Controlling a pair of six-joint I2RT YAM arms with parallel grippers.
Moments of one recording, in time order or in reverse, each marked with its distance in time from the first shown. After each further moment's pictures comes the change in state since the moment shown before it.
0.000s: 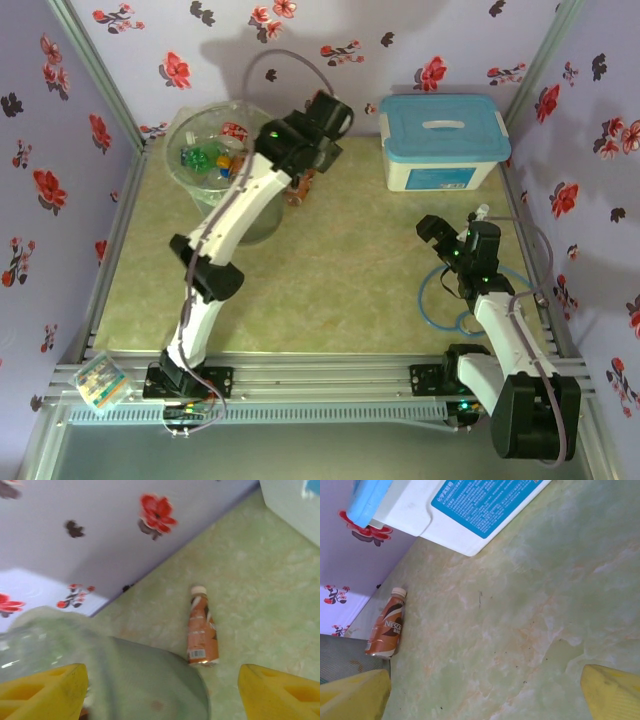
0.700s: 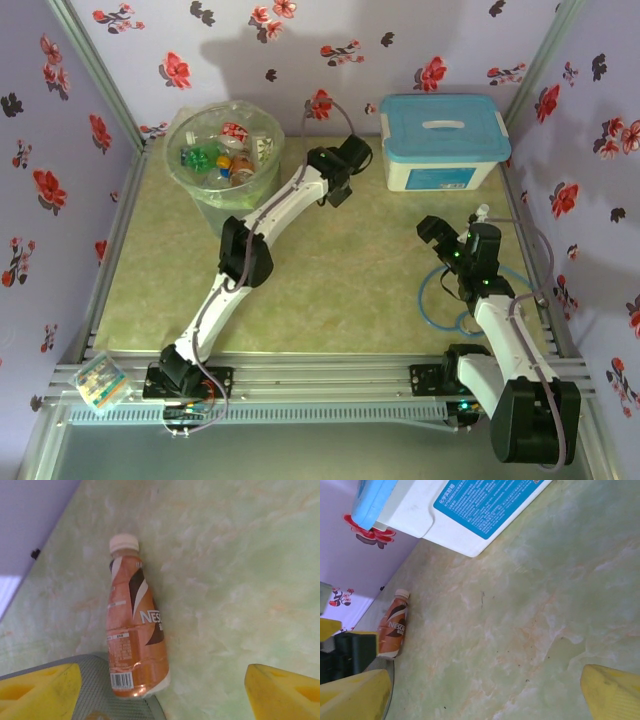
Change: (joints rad) left arm 0.060 0.355 -0.048 0.082 0.062 0.014; right arm 0.000 -0.018 -0.014 0.000 0.000 0.018
